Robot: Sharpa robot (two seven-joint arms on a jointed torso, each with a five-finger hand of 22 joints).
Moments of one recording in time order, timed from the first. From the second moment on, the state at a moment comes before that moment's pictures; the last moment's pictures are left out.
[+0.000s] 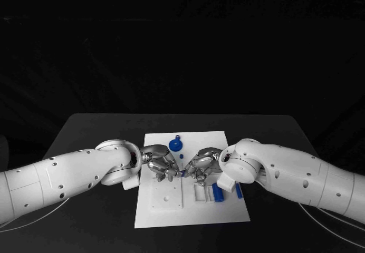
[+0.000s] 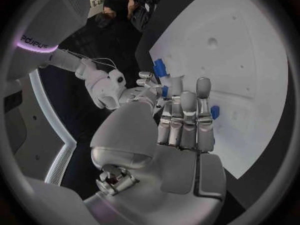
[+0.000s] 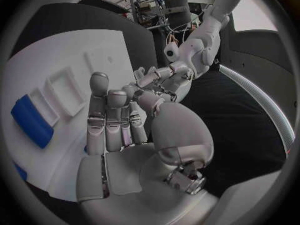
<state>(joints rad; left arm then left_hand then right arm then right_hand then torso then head) 1.24 -0.69 -0.17 1.40 -0.91 0.13 -0.01 1.28 0.08 0.09 0.10 0.64 1.02 0.09 0.15 0.28 1.18 0.02 0.50 0.22 1.09 -0.04 1.35 0.47 0.05 1.12 -0.06 0.46 1.31 1.02 -0.64 0.11 1.44 -0.57 0.01 -0.47 1.10 0.08 0.69 -0.26 0.05 1.15 0.09 0.06 0.07 1.12 -0.01 0.86 0.80 1.37 -0.08 0.85 1.06 0.08 1.45 -0.09 0.33 1.31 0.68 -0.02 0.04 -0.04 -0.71</state>
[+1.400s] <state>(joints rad) 1.24 -0.68 -0.18 1.39 -0.88 0.14 -0.02 1.34 0.10 0.07 0.11 0.54 1.00 0.09 0.17 0.15 1.17 0.02 0.51 0.22 1.08 -0.03 1.36 0.46 0.05 1.12 -0.05 0.45 1.31 1.02 -0.63 0.11 1.43 -0.59 0.01 -0.49 1.10 0.08 0.69 -0.26 0.05 1.15 0.09 0.06 0.07 1.12 0.00 0.86 0.80 1.37 -0.08 0.85 1.06 0.08 1.45 -0.09 0.33 1.31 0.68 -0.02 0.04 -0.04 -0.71</state>
